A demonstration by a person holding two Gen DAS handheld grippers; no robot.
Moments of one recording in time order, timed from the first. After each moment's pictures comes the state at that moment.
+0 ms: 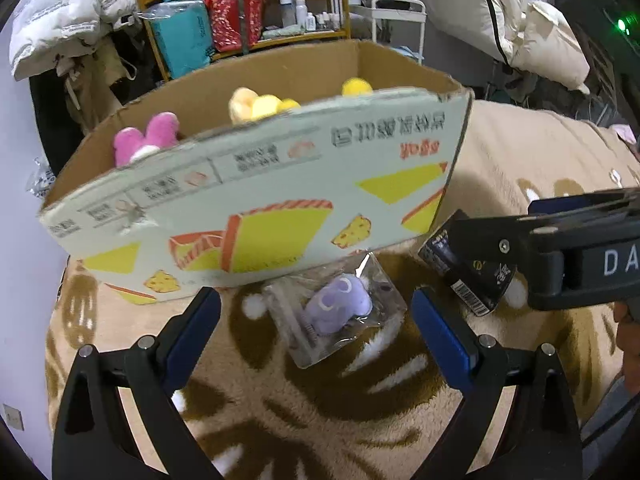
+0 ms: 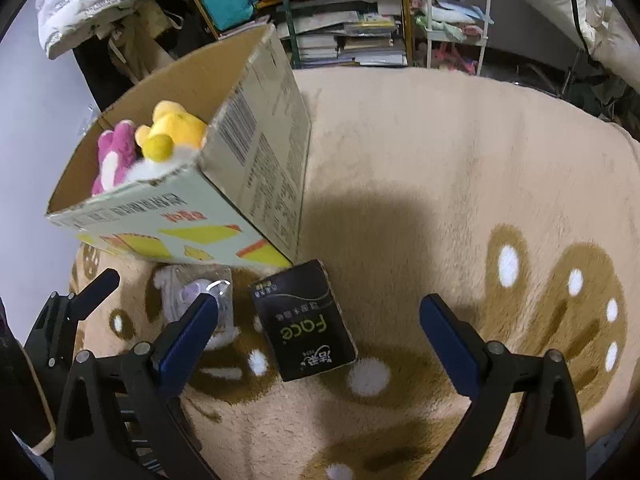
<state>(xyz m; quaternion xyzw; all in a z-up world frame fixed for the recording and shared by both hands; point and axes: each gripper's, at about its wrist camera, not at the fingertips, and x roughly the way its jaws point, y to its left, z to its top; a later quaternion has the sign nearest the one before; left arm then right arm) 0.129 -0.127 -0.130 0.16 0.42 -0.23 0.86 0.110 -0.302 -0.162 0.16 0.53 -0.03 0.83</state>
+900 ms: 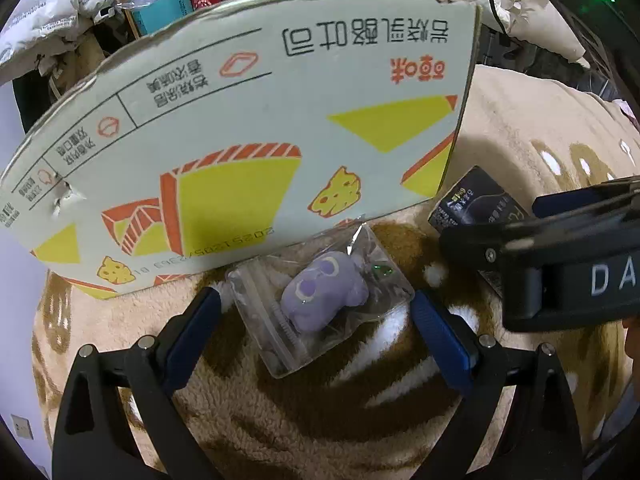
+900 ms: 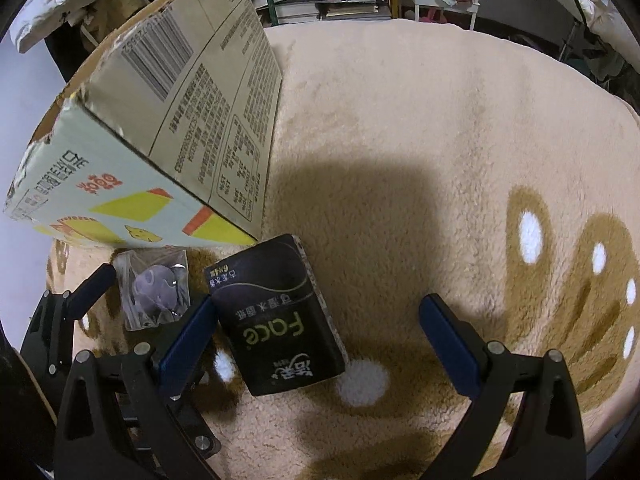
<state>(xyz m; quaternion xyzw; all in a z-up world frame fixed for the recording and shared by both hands) 0.140 -0.151 -0.166 0.19 0.45 -0.22 0.85 0.129 -0.308 -0.200 0.16 0.57 -0.05 0.80</state>
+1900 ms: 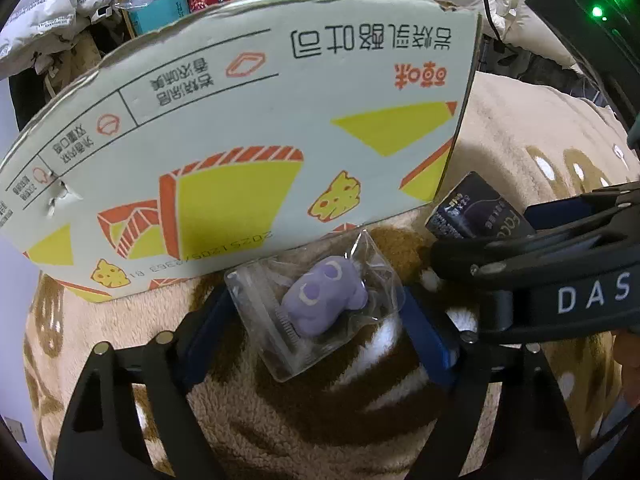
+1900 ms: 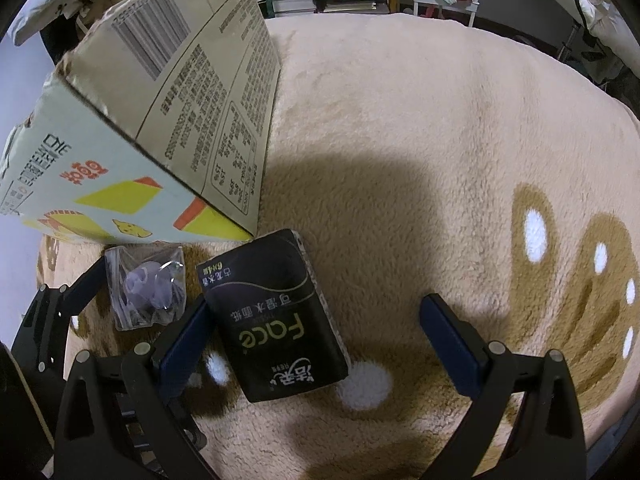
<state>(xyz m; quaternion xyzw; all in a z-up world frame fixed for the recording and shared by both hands) 0.155 -0.133 -0.175 0.18 0.44 -0.24 0.85 0.135 -0.309 -0.213 0.15 0.58 -0.06 0.80</state>
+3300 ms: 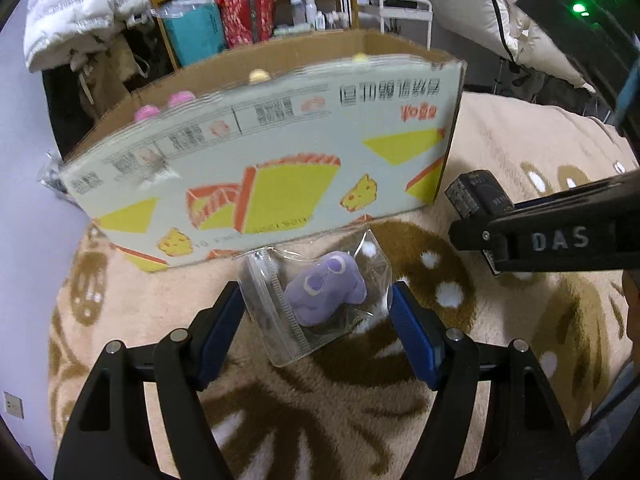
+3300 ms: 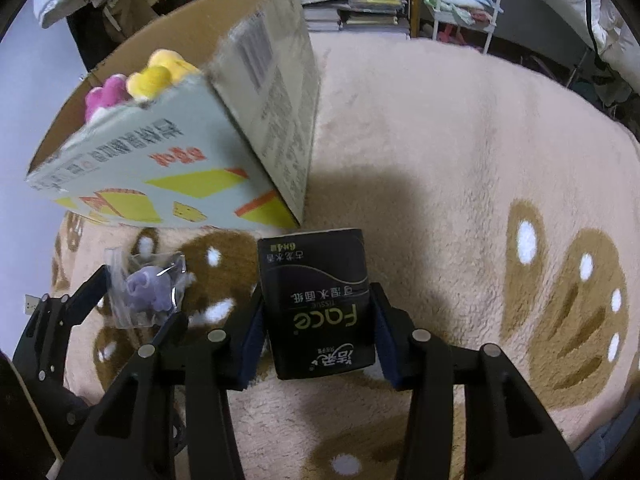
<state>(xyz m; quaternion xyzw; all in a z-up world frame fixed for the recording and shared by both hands) 0.101 -0.116 -0.142 0.17 0.41 -0.20 0.88 0.115 -0.280 -0.177 0.12 0.56 -0.03 0.82</state>
